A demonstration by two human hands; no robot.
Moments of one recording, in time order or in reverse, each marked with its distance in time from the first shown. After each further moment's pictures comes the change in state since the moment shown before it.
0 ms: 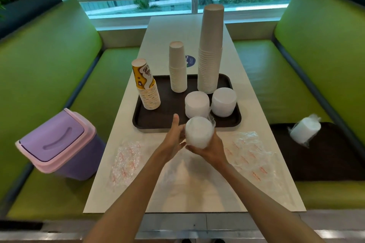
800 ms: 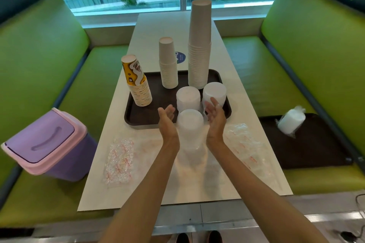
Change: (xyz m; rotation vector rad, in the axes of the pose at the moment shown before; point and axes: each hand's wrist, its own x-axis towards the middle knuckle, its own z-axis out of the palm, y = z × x) left_hand 0.006 -0.003 0.032 -0.285 0.489 0.338; right_hand 0.009 -0.066 -0.029 0.855 0.380 0.206
